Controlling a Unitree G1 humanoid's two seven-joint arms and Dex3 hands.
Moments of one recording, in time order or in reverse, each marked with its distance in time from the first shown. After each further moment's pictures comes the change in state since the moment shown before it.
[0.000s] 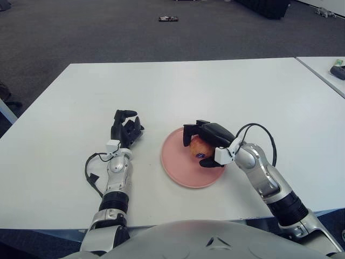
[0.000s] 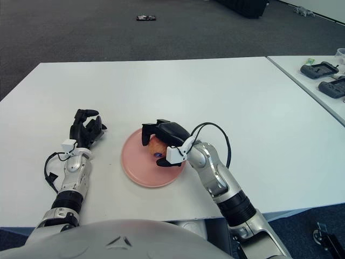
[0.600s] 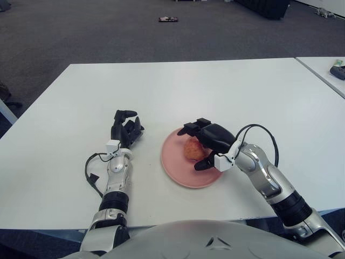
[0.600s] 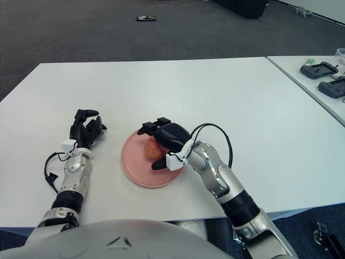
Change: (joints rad) left arm -0.001 0.001 0.000 0.003 0.001 0.004 0.001; right arm -0.004 -0.036 0.017 -0.002 -0.074 -0.079 -0.045
